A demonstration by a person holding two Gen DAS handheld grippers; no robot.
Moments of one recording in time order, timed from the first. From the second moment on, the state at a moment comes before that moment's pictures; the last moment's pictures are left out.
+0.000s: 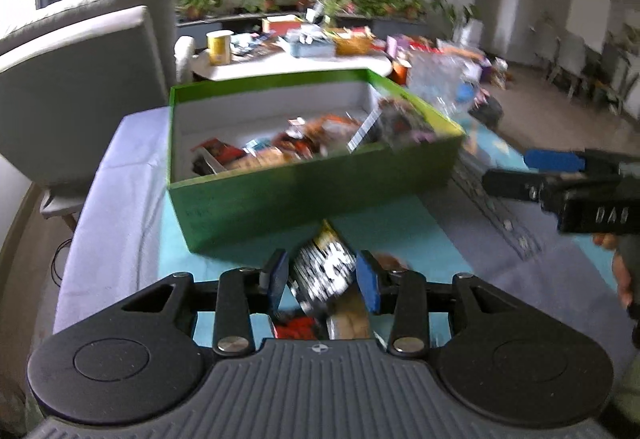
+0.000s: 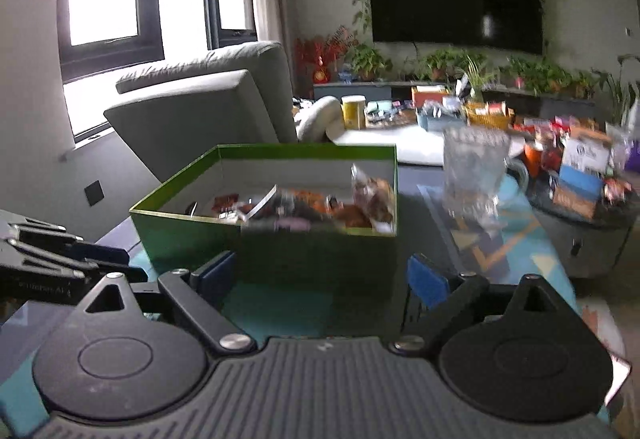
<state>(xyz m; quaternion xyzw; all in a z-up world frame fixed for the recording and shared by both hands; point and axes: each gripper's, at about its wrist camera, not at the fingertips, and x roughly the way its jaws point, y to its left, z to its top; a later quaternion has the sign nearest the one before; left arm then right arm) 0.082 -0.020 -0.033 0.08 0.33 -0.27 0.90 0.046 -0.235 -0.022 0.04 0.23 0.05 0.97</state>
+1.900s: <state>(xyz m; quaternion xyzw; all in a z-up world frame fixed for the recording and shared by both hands) 0.073 -0.010 0.016 0.03 0.24 -0.23 0.94 0.000 -0.222 -0.025 0.05 0.22 0.08 0.97</state>
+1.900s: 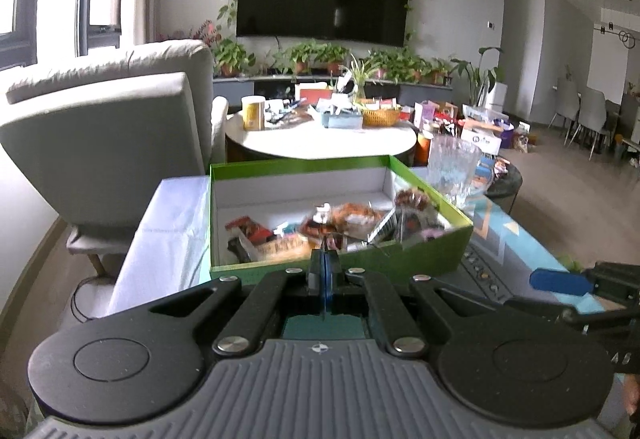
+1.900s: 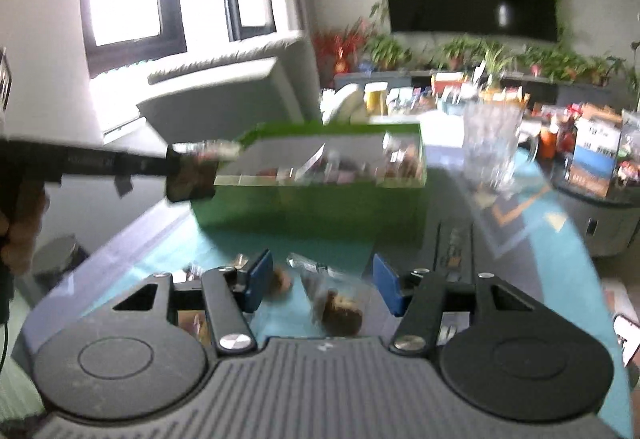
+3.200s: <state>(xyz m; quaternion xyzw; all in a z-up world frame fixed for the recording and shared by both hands) 0.103 0.000 -0.051 0.02 0.34 -0.20 0.92 0.047 -0.205 -0.084 0.01 0.34 -0.03 0.94</state>
